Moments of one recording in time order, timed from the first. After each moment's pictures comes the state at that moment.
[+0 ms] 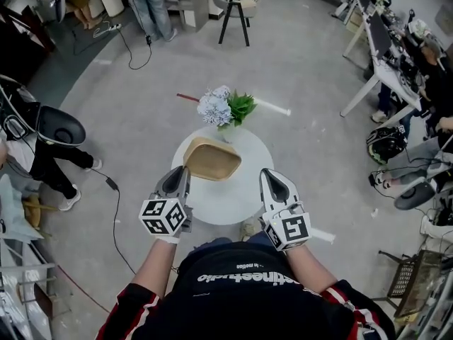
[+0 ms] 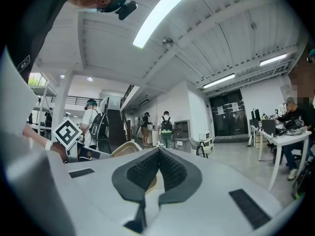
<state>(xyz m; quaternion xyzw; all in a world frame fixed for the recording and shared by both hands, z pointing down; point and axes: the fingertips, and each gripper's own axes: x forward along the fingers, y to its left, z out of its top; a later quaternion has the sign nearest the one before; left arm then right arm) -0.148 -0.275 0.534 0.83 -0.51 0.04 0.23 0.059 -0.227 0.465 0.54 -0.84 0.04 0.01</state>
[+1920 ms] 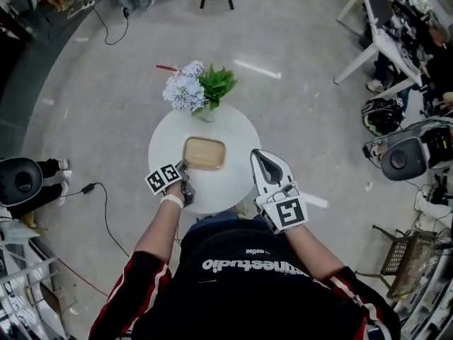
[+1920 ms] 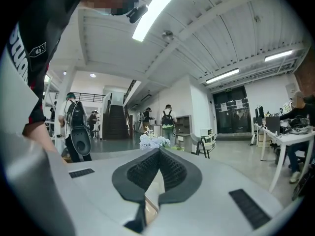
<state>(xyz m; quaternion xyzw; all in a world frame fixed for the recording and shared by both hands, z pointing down) -0.116 -0.334 0.828 0.62 -0.52 0.09 0.57 0.104 -0.291 0.531 0.52 -0.85 0.04 0.04</state>
